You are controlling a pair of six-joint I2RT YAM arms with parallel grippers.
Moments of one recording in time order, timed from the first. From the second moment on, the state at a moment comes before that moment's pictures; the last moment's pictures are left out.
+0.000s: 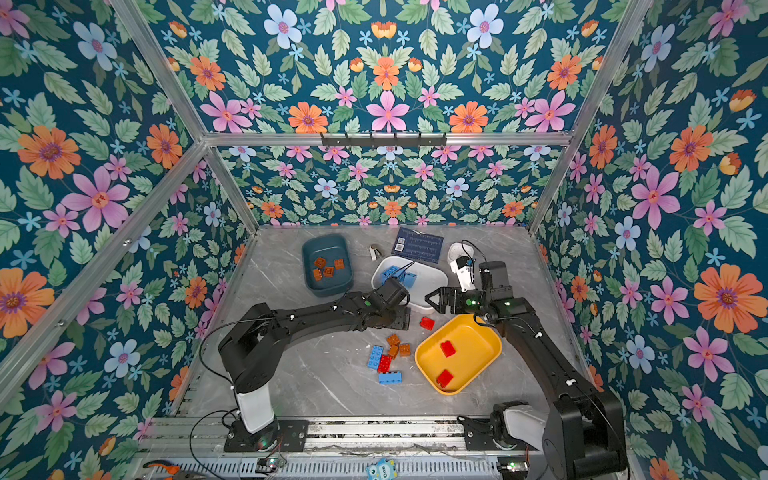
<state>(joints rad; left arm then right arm) -0.93 1.88 1.26 -0.42 -0.12 -0.66 0.16 1.19 0.85 -0.41 -0.66 0.26</state>
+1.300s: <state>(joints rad) -0.93 1.82 1.24 -0.52 -0.27 -0.63 0.16 1.18 0.85 -0.42 -0.66 0.26</state>
